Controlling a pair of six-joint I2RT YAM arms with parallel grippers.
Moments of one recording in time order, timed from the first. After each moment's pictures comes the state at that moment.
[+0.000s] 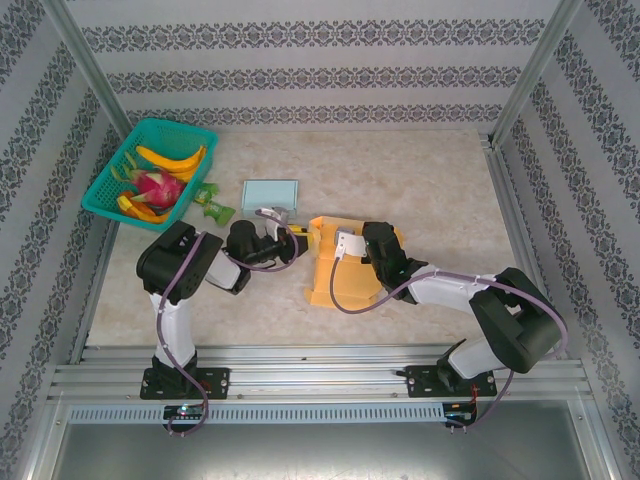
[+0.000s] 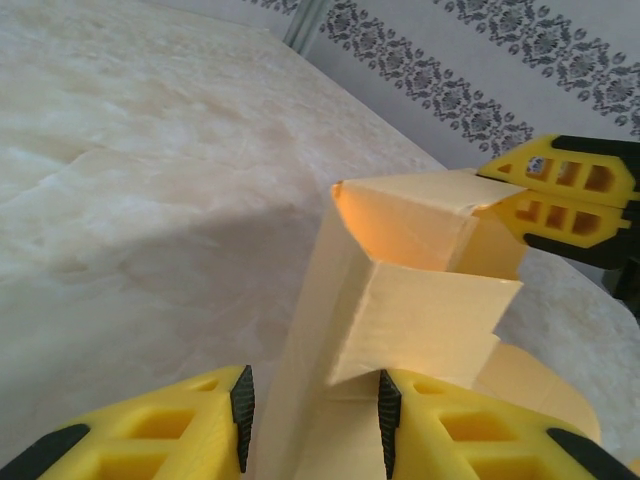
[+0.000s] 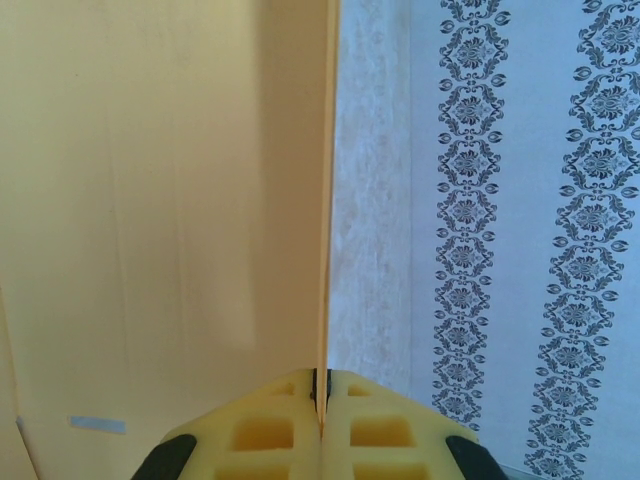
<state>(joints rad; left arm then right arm) -0.38 1.99 0.63 1.20 0.63 -0.38 0.63 1.46 0.58 0.37 0.44 -1.17</state>
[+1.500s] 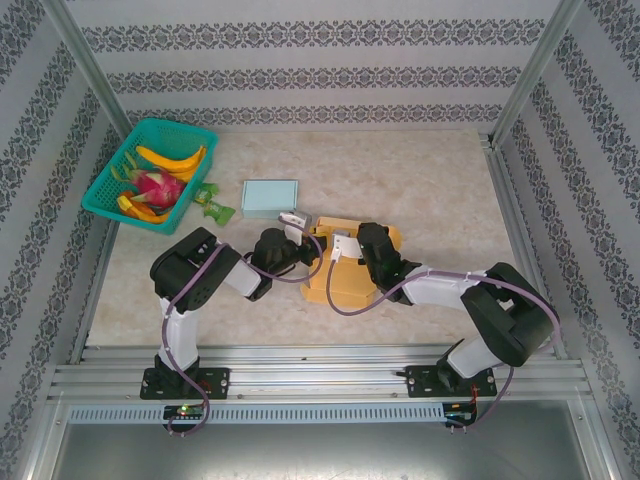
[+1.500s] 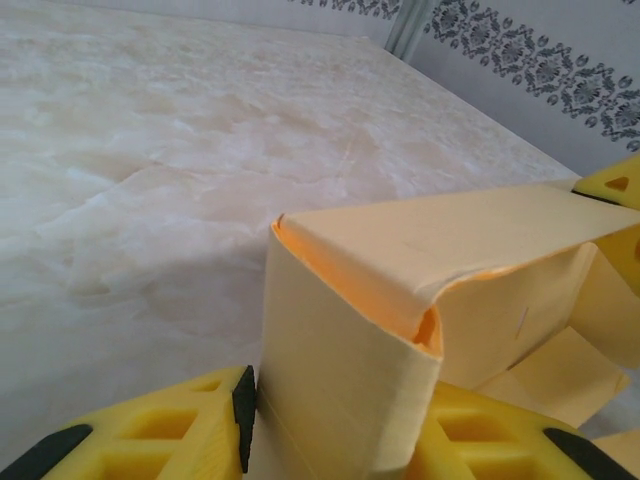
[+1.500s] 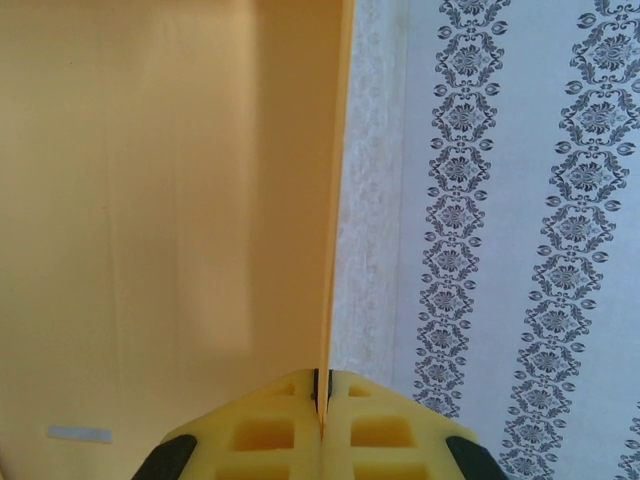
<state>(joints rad) -0.60 1.99 0.68 1.08 0.13 -0.29 0.66 1.51 0.58 0.43 0.49 -1.21</state>
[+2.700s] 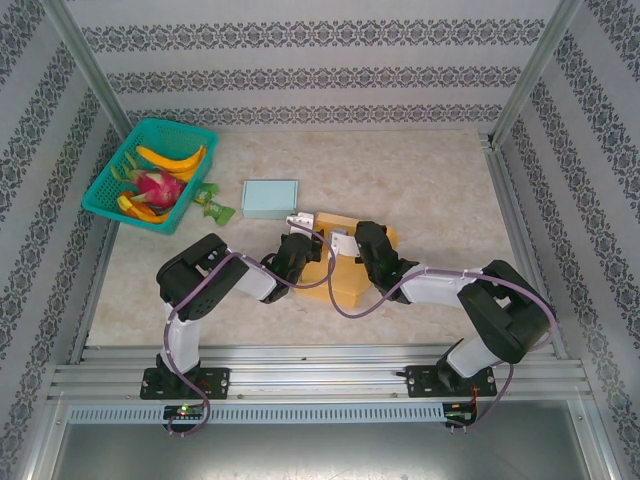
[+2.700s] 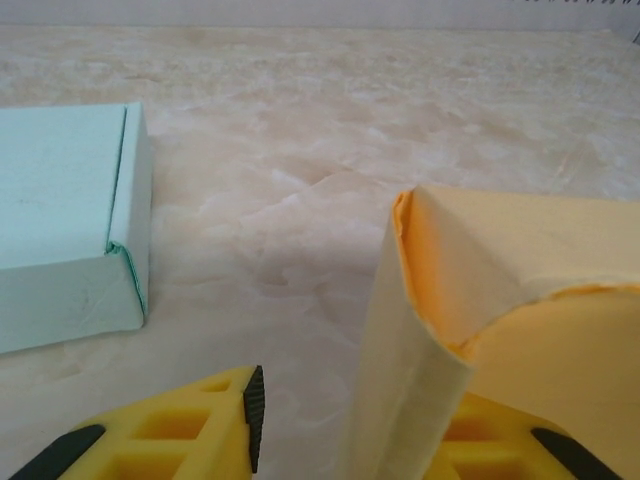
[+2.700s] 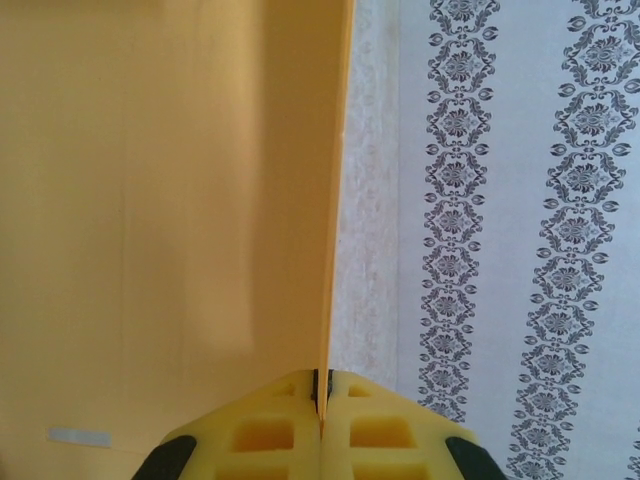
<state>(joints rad) -0.73 1.98 0.78 0.84 -0.44 -0.29 0.66 1.53 0.60 0.44 0.49 -1.18</state>
